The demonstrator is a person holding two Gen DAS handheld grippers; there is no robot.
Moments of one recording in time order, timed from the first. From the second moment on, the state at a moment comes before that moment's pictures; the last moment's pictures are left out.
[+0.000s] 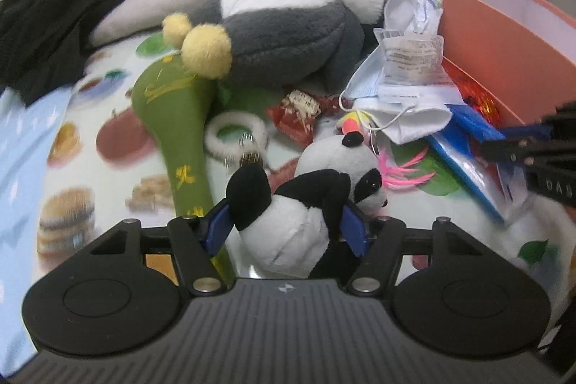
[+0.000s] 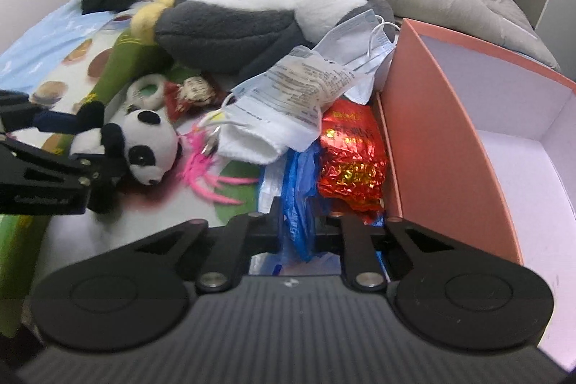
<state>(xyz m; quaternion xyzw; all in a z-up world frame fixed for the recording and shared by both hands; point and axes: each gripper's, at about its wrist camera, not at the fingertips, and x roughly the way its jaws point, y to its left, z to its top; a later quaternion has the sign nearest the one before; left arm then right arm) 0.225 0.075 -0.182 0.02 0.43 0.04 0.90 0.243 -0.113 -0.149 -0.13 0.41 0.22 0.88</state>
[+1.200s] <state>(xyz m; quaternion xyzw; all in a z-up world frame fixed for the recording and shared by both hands) 0.150 0.065 -0.175 -0.16 0.43 0.13 0.88 0.185 -0.151 -0.141 0.00 0.43 0.19 0.88</state>
